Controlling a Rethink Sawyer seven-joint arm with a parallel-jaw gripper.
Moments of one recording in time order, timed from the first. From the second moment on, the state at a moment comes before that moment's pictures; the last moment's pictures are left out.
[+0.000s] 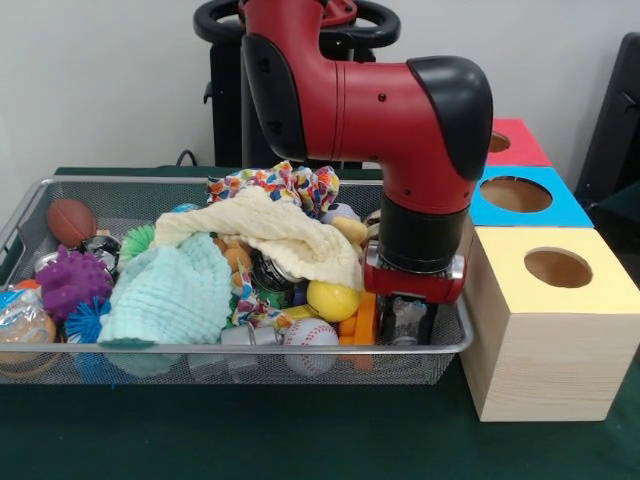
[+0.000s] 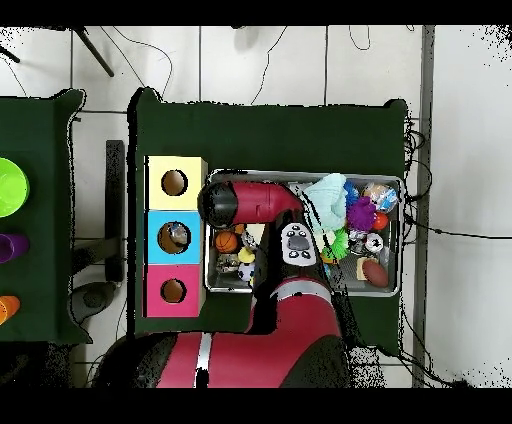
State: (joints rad) arm -0.12 -0.33 0.03 1.39 -0.11 0.49 1.93
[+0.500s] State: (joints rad) arm -0.09 -0.42 0.00 1.41 -0.11 0.58 1.93
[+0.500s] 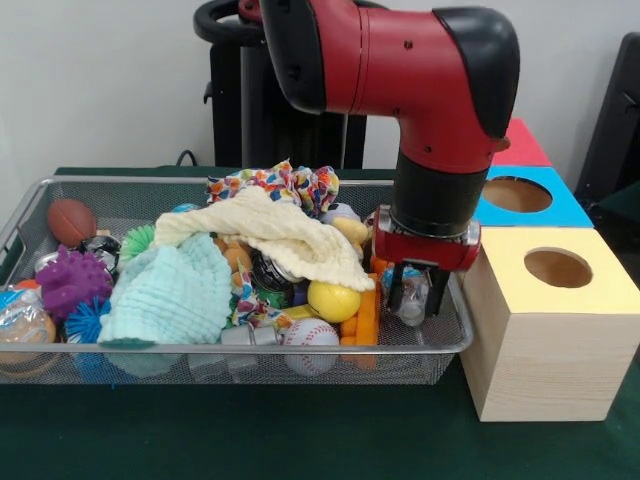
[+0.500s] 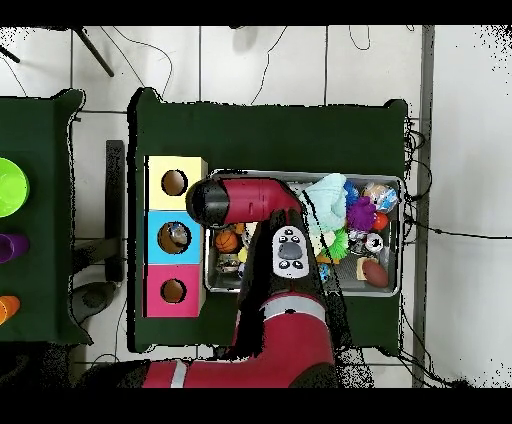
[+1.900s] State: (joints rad) arm -0.07 -0.58 0.00 1.43 -0.12 0.67 1.93
